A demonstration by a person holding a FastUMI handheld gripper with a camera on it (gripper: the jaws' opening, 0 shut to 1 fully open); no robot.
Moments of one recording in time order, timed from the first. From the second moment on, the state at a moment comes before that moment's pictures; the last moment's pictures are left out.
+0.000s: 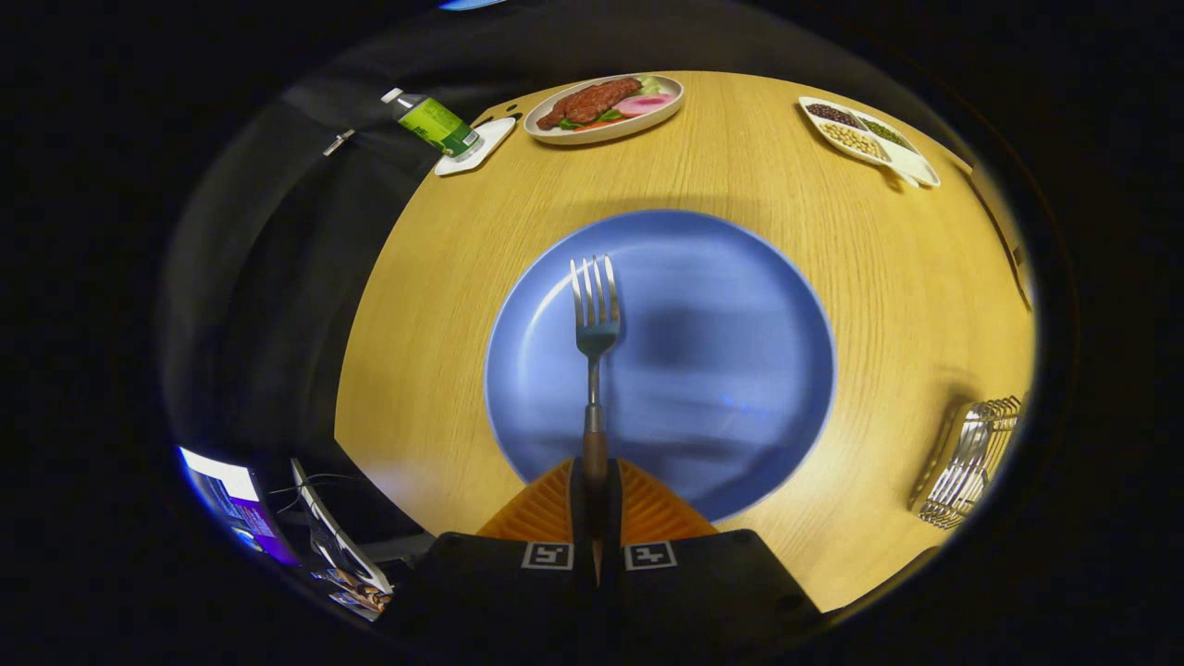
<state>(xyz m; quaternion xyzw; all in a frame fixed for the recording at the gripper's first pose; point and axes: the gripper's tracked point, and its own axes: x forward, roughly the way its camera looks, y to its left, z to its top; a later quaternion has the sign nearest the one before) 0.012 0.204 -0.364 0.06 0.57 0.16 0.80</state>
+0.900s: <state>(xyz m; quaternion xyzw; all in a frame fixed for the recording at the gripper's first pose) -0.071 0.033 -0.227 0.00 0.56 0.13 0.82</state>
